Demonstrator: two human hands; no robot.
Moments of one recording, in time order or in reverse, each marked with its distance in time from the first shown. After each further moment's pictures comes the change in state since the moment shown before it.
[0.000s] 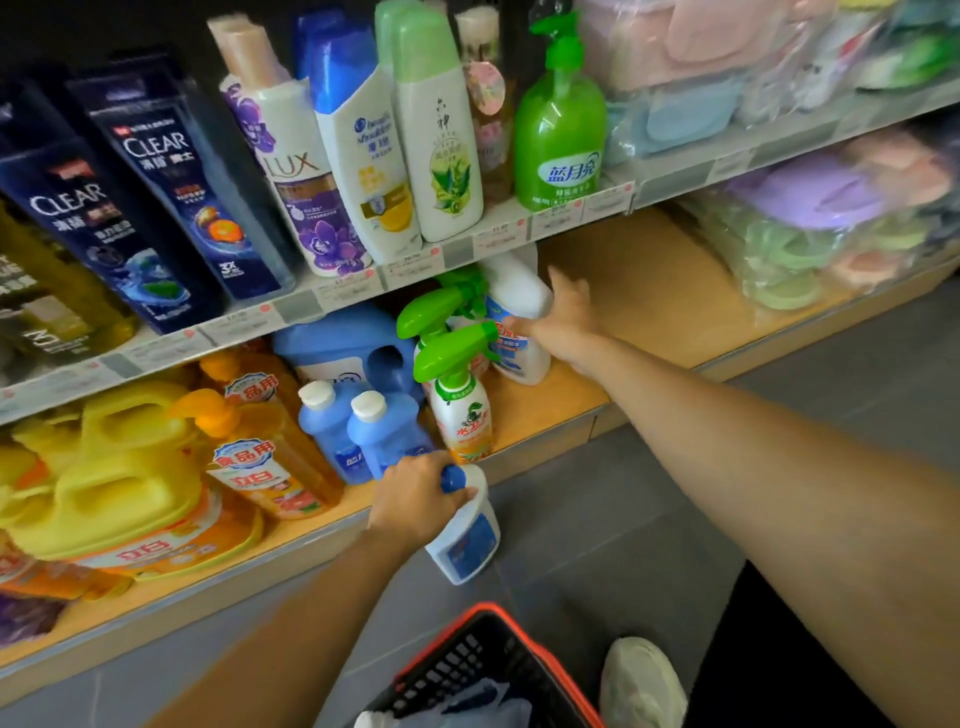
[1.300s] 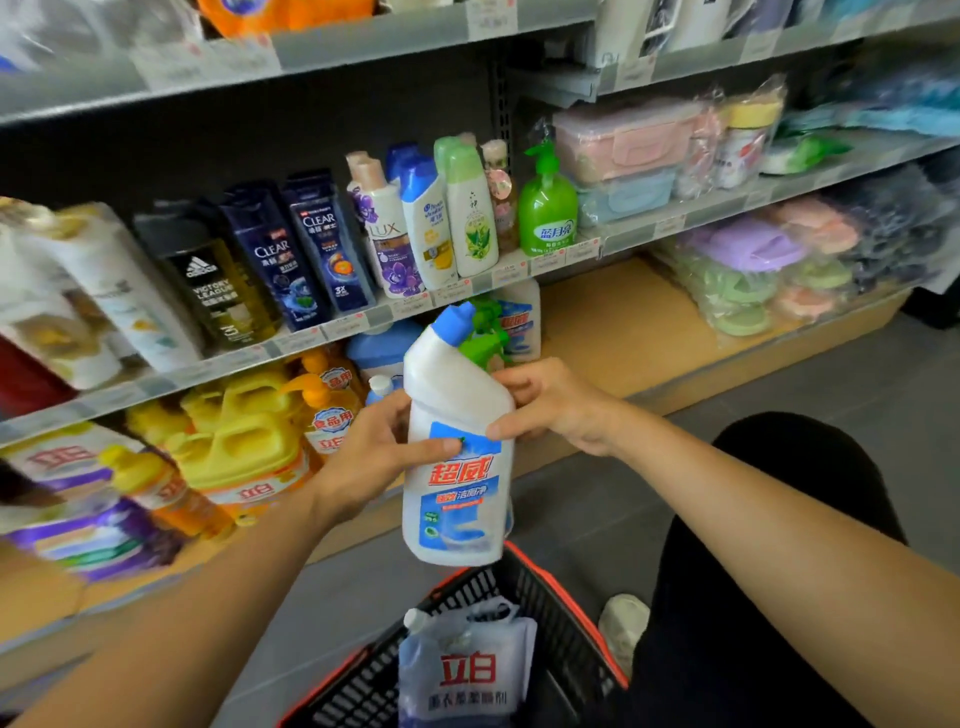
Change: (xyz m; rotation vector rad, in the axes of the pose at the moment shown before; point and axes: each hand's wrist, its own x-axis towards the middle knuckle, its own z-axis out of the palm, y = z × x) left_hand -0.141 0.025 -0.157 -1.081 -0.129 0.233; right_hand -0.239 -0.075 -0.082 0.513 -0.689 -0.209
